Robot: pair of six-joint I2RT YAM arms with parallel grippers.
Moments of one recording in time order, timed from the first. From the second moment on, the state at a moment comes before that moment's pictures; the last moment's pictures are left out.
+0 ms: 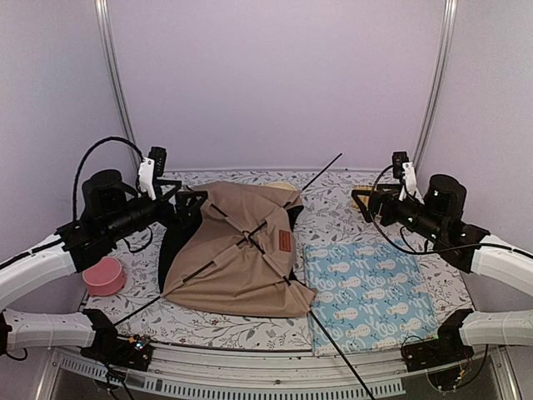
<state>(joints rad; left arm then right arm) -0.63 0.91 0.68 0.10 0.06 -0.19 0.54 0.97 0.61 0.23 -0.06 0.25</state>
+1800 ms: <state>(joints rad) -0.82 1.17 0.66 -0.14 -0.22 -0.79 0.94 1.18 0.71 -0.16 -0.09 0.40</state>
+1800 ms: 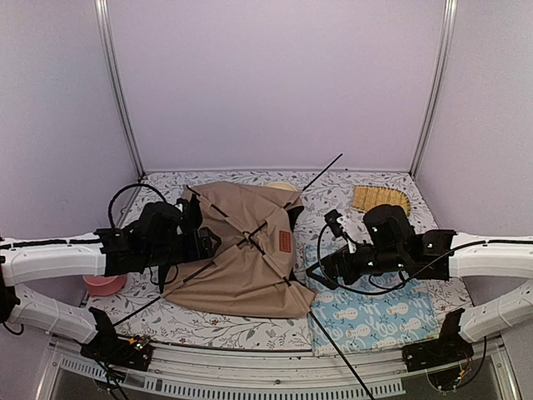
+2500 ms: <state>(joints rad) -0.85 1.16 0.71 -0.23 -0.27 -0.68 1.06 1.40 0.77 -0.22 -0.12 0.41</state>
